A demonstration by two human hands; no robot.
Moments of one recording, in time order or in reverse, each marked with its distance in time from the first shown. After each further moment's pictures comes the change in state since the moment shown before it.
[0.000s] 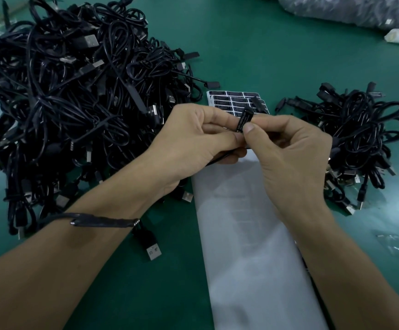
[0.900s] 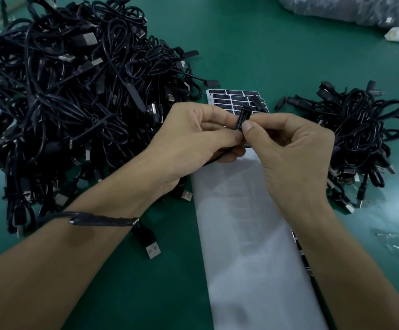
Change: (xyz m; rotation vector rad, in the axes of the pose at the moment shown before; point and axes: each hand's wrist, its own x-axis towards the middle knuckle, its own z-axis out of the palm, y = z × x) left_hand 0.000 -0.001 0.001 0.012 0.028 0.008; right_hand 0.001 -0.002 -0.003 -0.055 -0.008 -0.013
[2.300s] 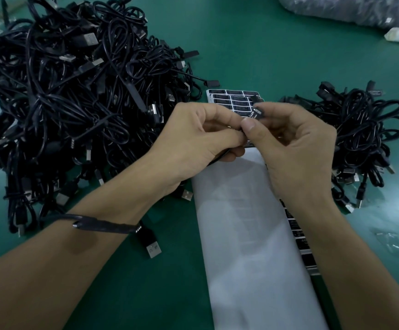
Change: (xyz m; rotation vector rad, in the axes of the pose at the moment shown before) left_hand 0.002 -0.004 0.000 0.038 0.001 0.075; right_hand 0.007 0.010 -0.009 -0.085 -0.023 -0.056
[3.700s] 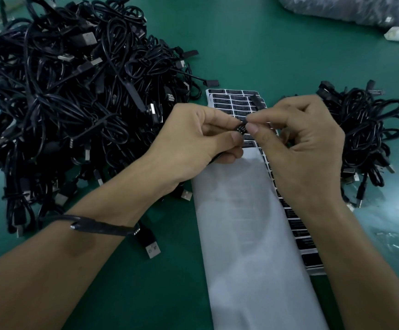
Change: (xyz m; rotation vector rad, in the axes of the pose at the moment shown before) left_hand 0.003 -0.005 -0.002 -0.017 -0.008 -0.033; right_hand 0.001 0.003 -0.010 -0.295 -0.031 -0.274
